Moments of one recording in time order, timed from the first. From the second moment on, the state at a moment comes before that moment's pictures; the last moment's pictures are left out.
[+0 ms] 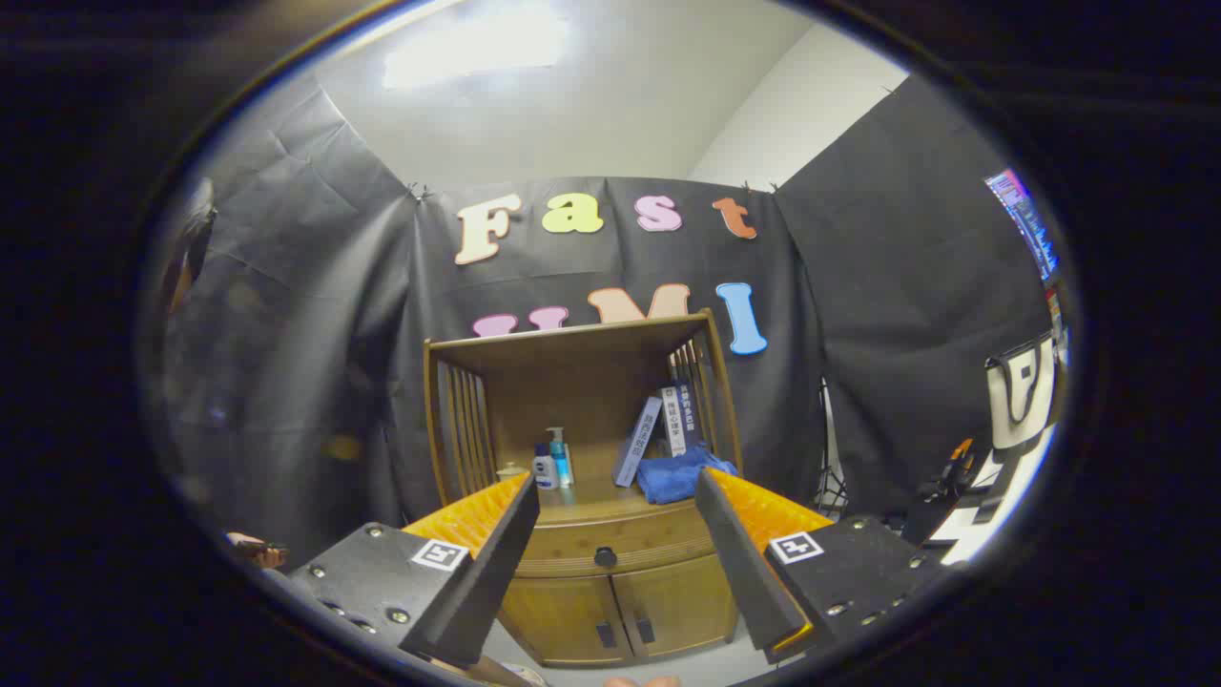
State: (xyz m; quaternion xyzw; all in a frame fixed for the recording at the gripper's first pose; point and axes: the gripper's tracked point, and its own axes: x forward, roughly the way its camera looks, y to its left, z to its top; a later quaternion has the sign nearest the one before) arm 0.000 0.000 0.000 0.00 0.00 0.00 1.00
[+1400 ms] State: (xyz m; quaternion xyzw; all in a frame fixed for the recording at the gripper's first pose) arm 0.015 0.014 -0.064 -0.03 0.04 0.01 1.00
